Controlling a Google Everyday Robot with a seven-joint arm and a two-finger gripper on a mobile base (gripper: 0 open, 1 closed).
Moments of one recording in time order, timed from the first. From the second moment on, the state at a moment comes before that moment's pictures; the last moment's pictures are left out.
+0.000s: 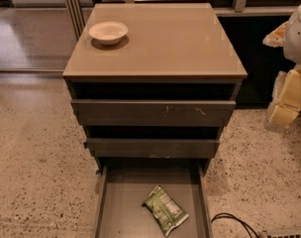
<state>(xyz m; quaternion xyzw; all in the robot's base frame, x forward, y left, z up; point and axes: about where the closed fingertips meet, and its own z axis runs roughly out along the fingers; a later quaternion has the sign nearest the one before) 0.438 -0.217 0.976 -0.60 0.78 -0.03 0.16</state>
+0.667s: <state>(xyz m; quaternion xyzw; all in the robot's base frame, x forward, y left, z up) 0.431 -0.211 0.952 -0.59 0.79 -0.03 0.16</state>
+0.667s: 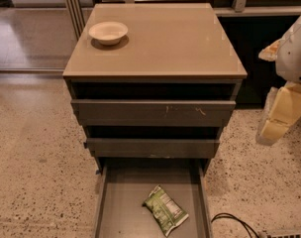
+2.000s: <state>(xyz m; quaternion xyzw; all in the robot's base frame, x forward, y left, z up) 0.380 -0.165 0.742 -0.55 0.83 0.05 0.13</state>
